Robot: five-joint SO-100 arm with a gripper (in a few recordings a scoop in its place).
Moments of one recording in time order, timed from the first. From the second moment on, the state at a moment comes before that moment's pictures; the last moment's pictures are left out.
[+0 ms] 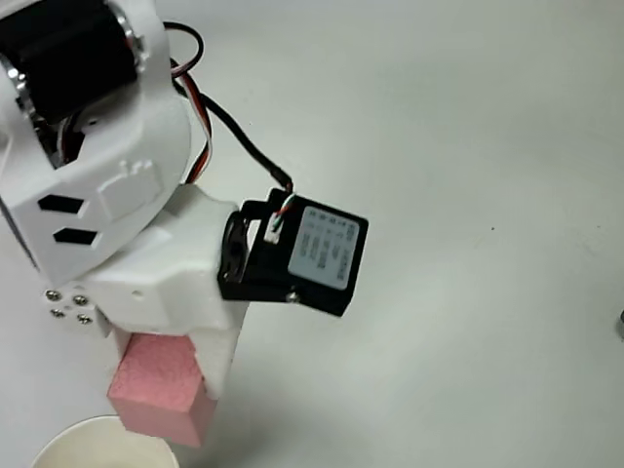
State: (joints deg) arm 22.4 72.8 45.8 99.8 -42.9
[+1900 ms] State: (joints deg) arm 22.3 94.7 60.1 100.7 -32.5
